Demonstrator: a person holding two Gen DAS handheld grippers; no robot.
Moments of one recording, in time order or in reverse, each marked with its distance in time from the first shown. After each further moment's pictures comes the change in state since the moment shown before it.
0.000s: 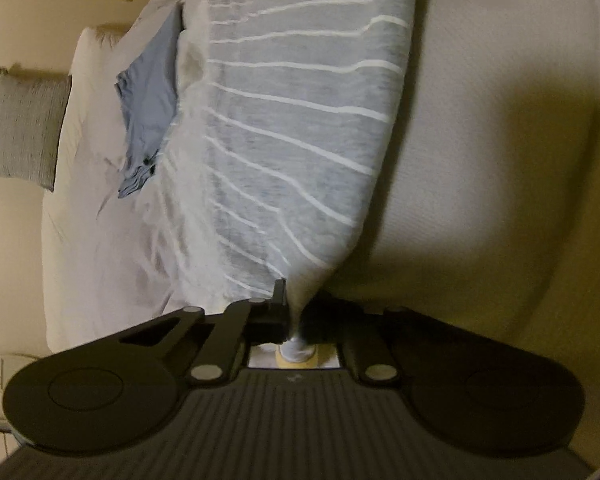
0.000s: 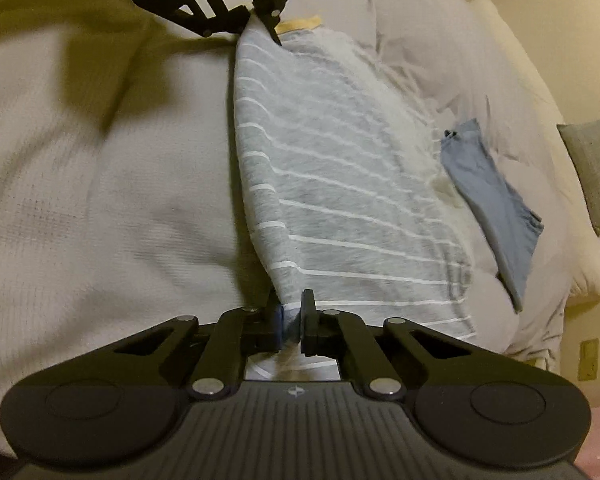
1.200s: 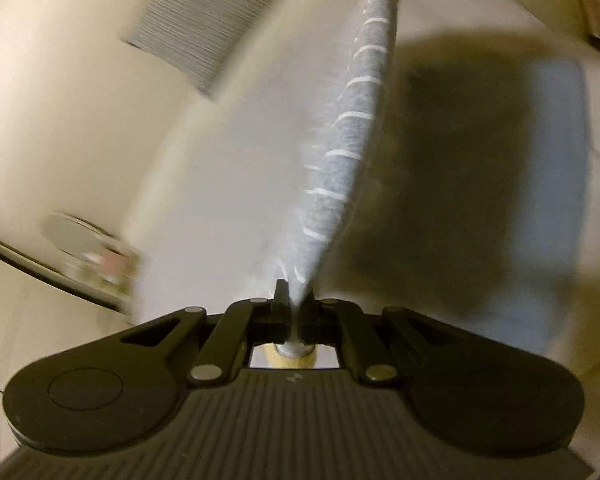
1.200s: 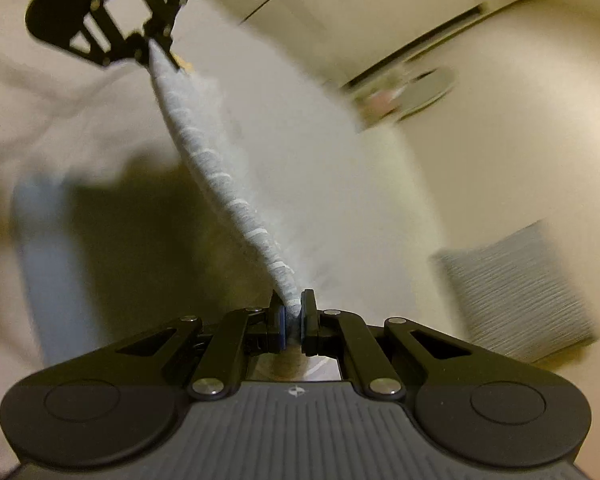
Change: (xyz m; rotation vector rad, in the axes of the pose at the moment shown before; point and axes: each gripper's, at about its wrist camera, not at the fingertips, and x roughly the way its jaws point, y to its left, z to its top) left arm 0.137 0.250 0.172 -0.511 0.226 0.227; right arm 0.174 -0.420 -0.030 -0.223 -0.437 -0.163
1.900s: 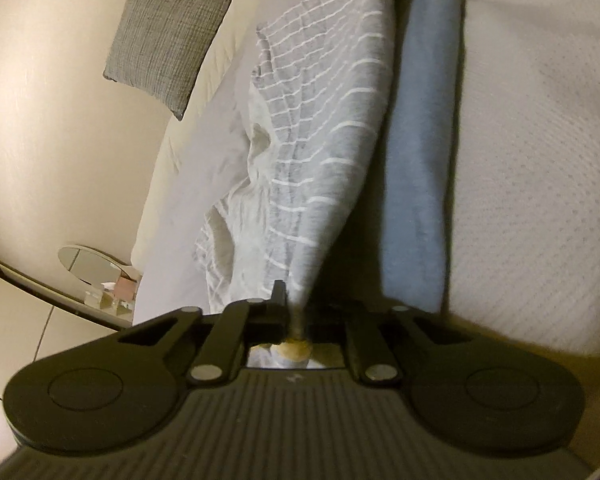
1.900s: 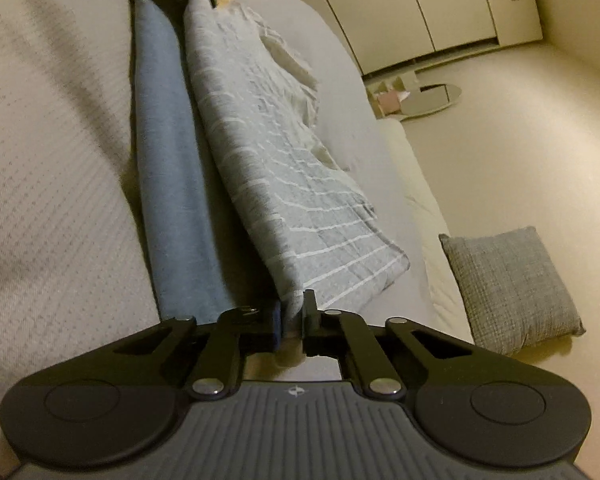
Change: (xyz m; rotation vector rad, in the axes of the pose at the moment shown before) left arm 0.034 -0.124 -0.038 0.076 -0.114 0.214; right arm 0.047 0.126 -0.098 -0.147 -0.034 -0.222
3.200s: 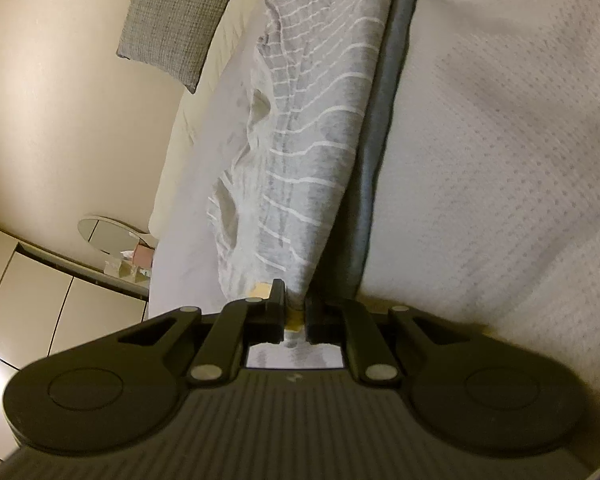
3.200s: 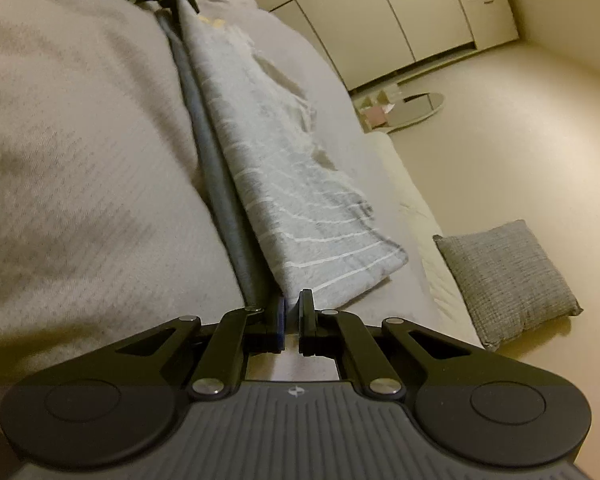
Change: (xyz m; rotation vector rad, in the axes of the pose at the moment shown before) left arm -0.044 -0.038 -0.006 0.003 0.116 0.046; right arm -0.076 0.037 -0.026 0.073 -0.056 -0.027
